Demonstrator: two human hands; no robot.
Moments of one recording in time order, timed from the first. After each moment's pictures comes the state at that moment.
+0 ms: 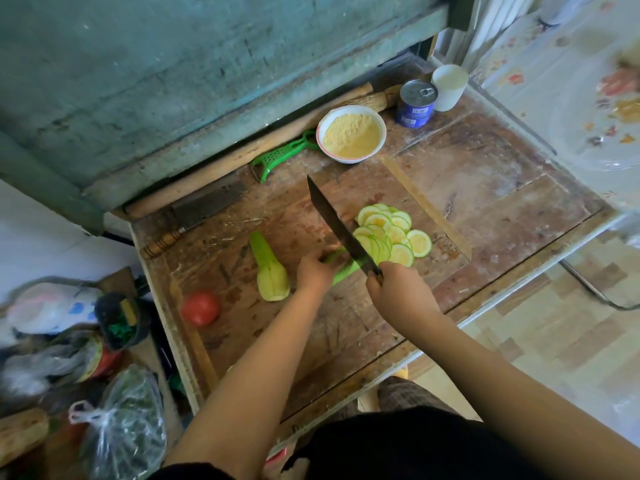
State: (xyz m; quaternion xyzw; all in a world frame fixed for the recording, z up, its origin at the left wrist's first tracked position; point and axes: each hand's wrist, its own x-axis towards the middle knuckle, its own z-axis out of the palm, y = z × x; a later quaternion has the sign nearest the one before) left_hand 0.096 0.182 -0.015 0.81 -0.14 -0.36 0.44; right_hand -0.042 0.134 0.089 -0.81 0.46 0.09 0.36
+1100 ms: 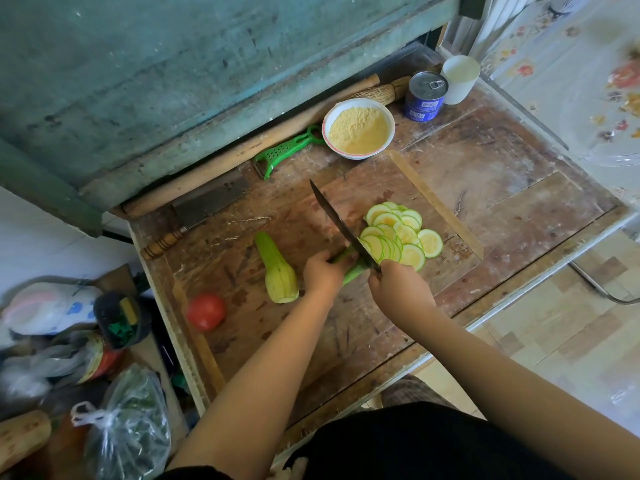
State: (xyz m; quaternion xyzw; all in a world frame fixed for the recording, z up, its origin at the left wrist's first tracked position) left_hand 0.097 0.181 -0.015 0.80 -0.07 -0.39 0.46; right_hand -0.016 0.131 0.066 -0.80 0.48 0.13 0.33
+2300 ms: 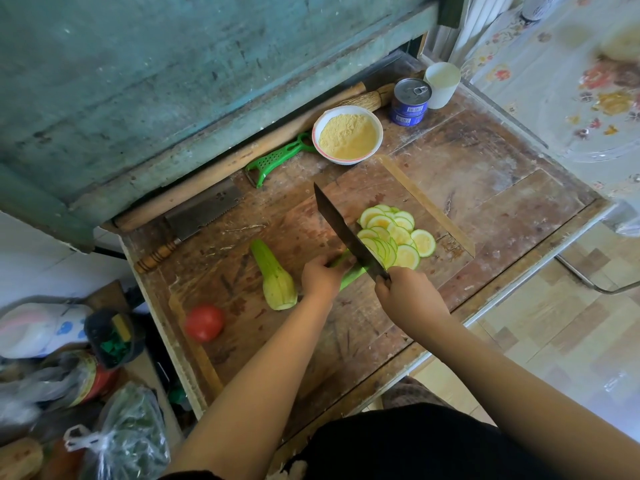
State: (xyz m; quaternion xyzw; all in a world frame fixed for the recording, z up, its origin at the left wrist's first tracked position) left_hand 0.099 0.182 -0.011 0.79 -0.07 -0.40 0.47; right_hand -0.034 0.137 0.075 -0.80 0.49 0.10 0.33
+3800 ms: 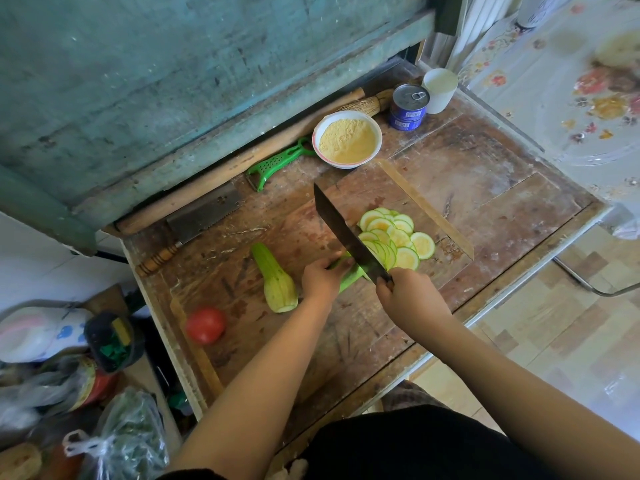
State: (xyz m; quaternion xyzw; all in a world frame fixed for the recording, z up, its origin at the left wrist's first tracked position) left_hand 0.100 0.182 -0.016 0.78 -0.09 -0.40 0.47; right_hand -0.034 0.138 0.086 -0.79 0.49 0.09 0.35
